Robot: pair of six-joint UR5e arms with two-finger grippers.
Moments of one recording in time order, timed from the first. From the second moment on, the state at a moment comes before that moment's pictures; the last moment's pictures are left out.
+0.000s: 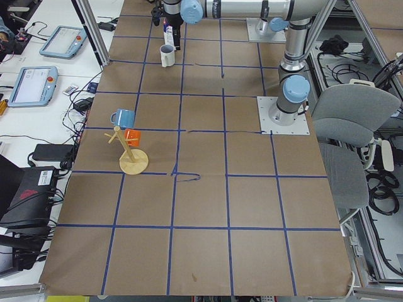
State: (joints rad) left arm -1.65 -1.71 -1.52 -1.52 1.48 -0.13; right arm 1.69 -1.16 1.40 -1.80 -1.48 0.24
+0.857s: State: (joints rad) left arm -1.58 -1.59 -1.60 -1.51 1.56 -0.10; right arm 1.73 -1.11 1.36 -1.81 -1.45 0.29
